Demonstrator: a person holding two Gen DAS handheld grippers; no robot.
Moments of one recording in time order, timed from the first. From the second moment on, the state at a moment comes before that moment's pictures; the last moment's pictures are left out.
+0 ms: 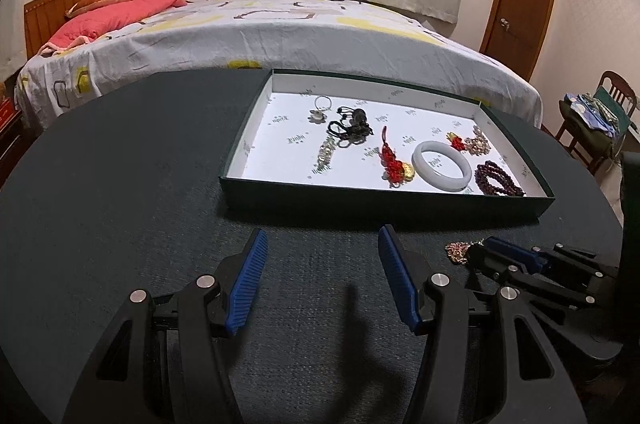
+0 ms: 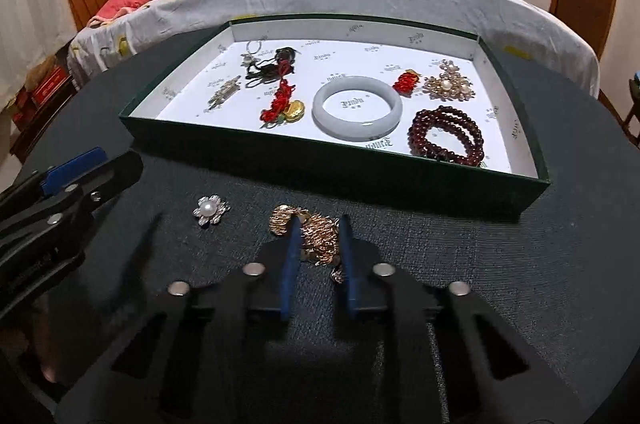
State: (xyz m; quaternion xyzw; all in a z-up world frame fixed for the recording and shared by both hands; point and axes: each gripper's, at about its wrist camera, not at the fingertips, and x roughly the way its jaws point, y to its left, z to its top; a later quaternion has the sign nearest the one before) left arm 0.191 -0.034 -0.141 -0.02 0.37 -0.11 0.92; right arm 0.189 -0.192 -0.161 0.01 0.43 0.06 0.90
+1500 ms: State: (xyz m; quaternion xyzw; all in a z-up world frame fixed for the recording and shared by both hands) left arm 0.203 -0.091 -0.164 0.02 0.42 -0.16 0.89; right arm 0.159 -0.261 -0.132 0.06 0.37 0.01 0.93
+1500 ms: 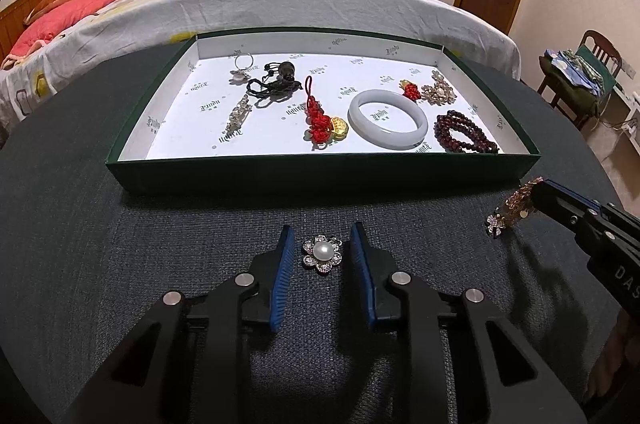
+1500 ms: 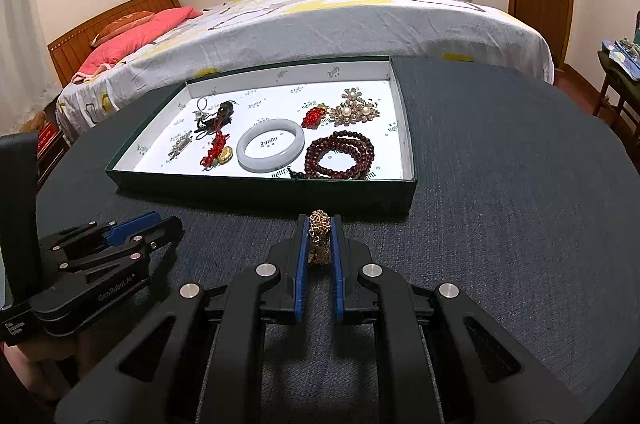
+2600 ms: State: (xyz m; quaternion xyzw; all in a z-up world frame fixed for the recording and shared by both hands) left arm 0.199 -0.088 -0.161 0.01 0.42 -0.18 0.89; right arm 0.158 -0.258 -0.135 0.06 0.38 0.01 0.92
